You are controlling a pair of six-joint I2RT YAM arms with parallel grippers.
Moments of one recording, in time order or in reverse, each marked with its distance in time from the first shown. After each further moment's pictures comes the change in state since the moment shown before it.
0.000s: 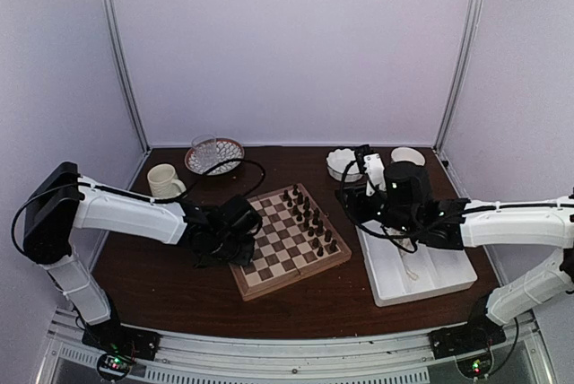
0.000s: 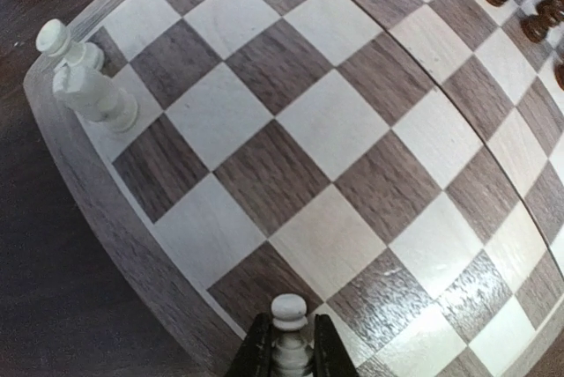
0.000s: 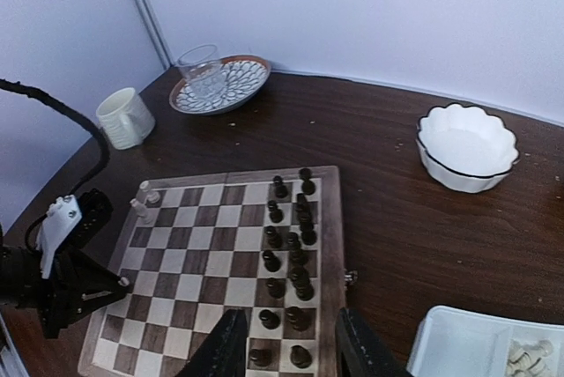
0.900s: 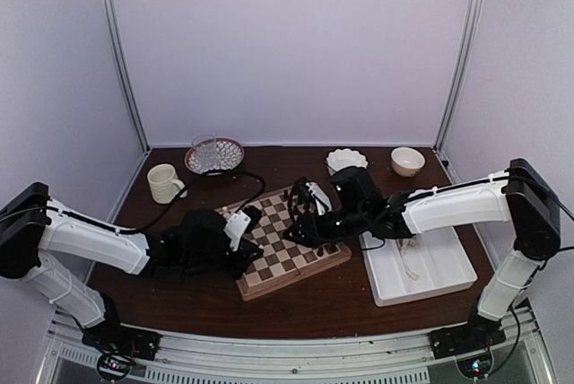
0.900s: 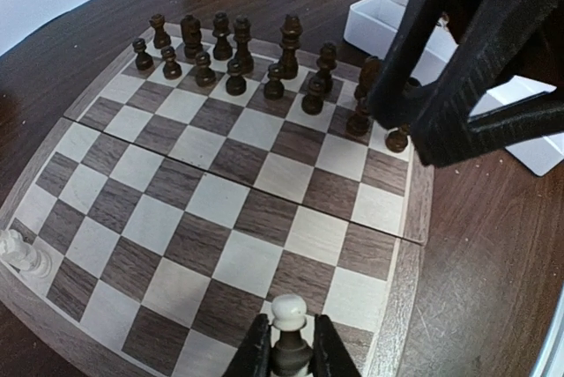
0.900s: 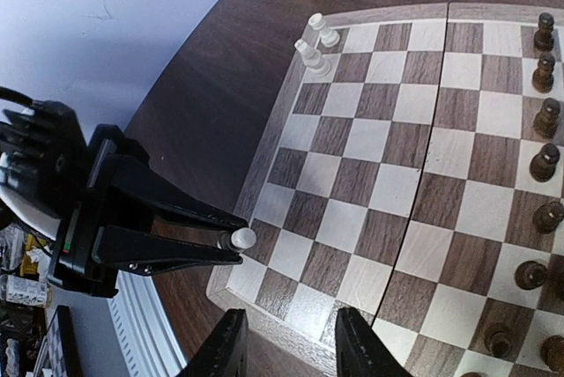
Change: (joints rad) left arm -0.031 -0.254 -0.393 0.676 0.233 0.453; right arm 0.015 0.402 0.241 -0.060 -0.661 0.175
